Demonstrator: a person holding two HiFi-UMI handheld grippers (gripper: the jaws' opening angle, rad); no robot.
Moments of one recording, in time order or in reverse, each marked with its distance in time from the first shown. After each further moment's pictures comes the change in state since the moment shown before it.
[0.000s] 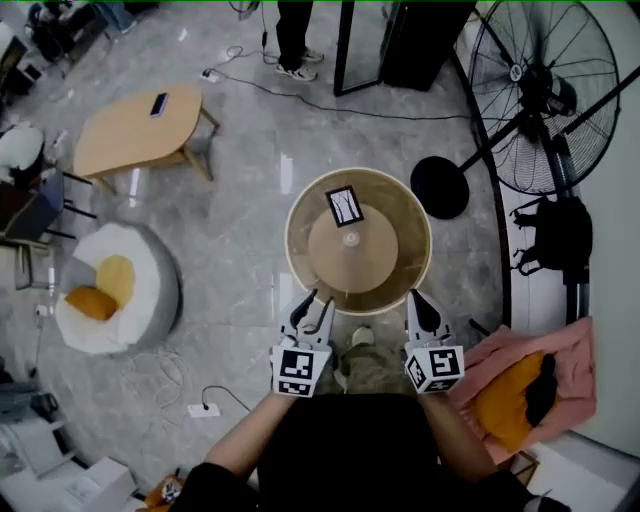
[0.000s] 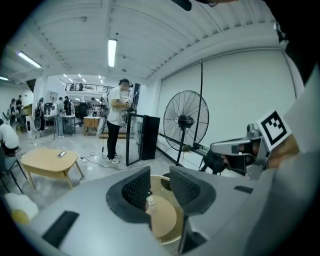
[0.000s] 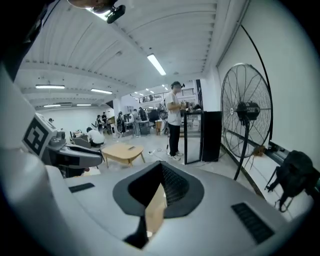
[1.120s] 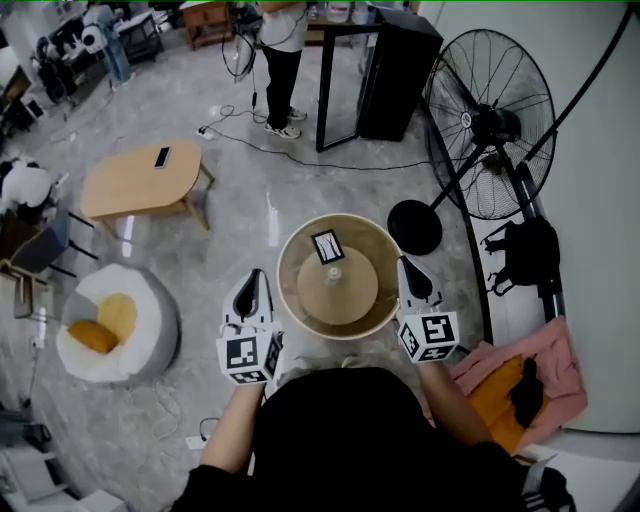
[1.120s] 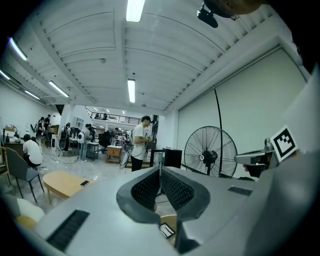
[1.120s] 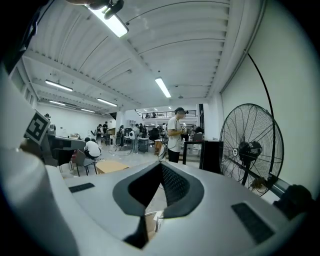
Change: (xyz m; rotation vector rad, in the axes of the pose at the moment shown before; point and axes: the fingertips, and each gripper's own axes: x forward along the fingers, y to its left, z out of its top) left arm -0.128 0.064 0.190 -0.012 -0.342 0.251; right arm -0.060 0.010 0.190 -0.126 -0.237 -0.025
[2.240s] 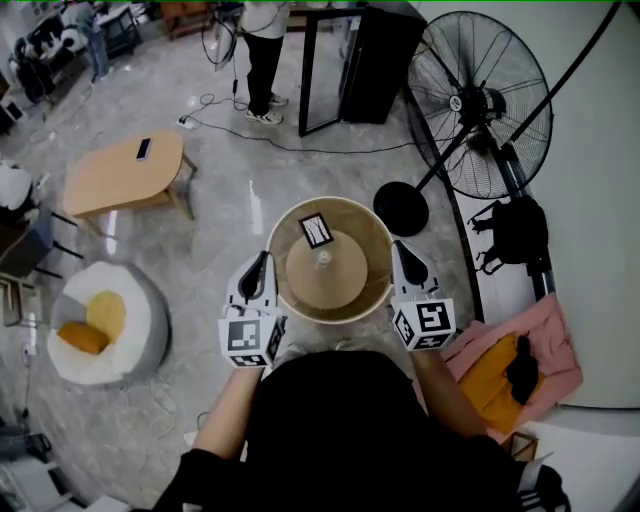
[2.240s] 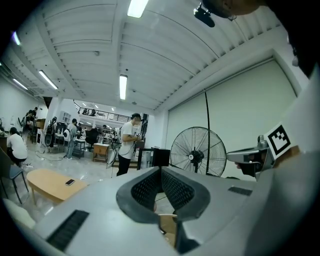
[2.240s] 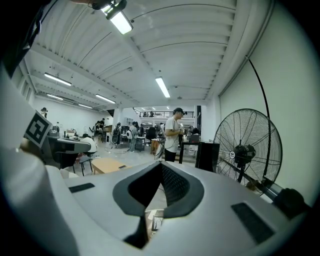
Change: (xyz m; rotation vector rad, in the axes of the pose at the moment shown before) left arm 0.017 -0.017 -0.009 -0.004 0.000 -0.148; right arm -0.004 0.015 0.004 -0.030 0.009 -0.049
